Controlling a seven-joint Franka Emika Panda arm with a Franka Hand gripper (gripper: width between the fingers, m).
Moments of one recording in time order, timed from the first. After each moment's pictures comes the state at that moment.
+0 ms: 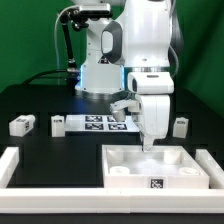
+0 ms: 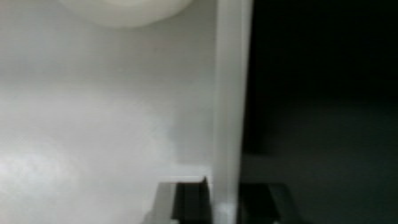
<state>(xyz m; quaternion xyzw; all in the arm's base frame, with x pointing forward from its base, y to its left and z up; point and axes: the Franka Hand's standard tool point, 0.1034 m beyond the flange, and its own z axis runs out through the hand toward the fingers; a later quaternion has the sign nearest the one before) 0.537 0.039 0.017 0.71 0.69 0.08 0.06</state>
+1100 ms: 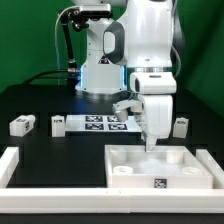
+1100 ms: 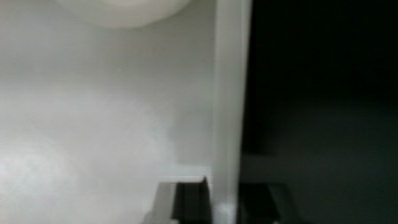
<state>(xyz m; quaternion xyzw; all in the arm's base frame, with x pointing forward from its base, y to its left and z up) 0.539 0.066 0.018 0.71 0.69 0.09 0.06</state>
